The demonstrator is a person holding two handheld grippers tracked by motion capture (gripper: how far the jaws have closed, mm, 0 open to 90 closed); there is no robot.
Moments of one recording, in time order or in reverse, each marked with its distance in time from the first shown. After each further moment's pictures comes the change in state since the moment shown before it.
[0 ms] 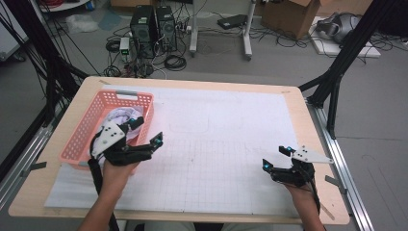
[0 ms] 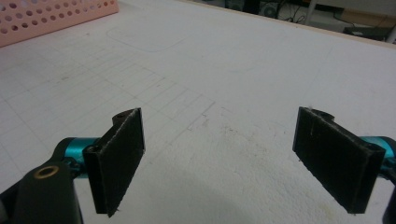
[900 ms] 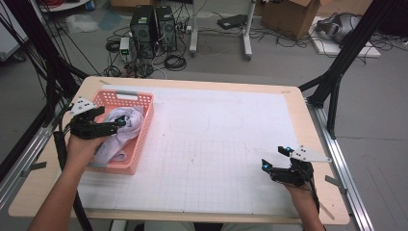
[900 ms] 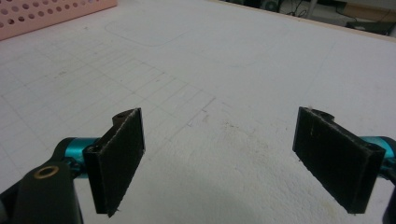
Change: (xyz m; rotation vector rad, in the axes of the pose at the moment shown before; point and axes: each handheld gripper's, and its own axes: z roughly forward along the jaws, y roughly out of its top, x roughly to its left) left arm 0.118 -0.008 -0.001 0.385 0.248 -0.046; right arm 0.000 -0.001 0.003 0.024 0.002 0.001
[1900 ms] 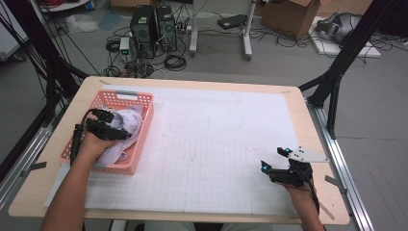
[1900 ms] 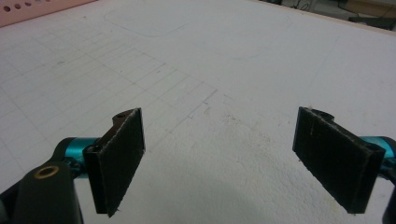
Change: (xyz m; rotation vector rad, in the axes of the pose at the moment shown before) left arm 0.023 -0.035 0.071 0.452 0.103 0.000; right arm 0.002 -0.001 0.001 0.027 -0.002 -0.018
